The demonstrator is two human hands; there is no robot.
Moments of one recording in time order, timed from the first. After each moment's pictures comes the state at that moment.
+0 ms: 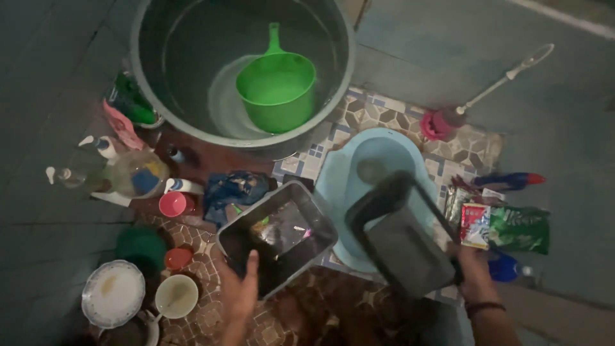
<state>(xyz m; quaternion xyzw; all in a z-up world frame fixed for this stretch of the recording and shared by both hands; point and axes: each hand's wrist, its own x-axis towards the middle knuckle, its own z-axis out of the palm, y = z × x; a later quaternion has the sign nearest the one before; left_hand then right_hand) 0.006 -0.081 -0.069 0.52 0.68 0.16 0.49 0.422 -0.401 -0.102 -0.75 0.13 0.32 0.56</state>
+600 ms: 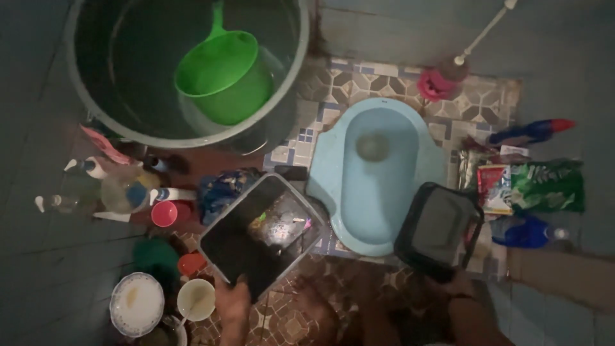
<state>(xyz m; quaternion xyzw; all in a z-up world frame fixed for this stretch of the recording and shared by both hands) -0.035 -0.109 -0.173 0.46 0.68 0.21 0.53 0.377 -0.566 -0.349 -0.91 -0.10 0.38 0.14</state>
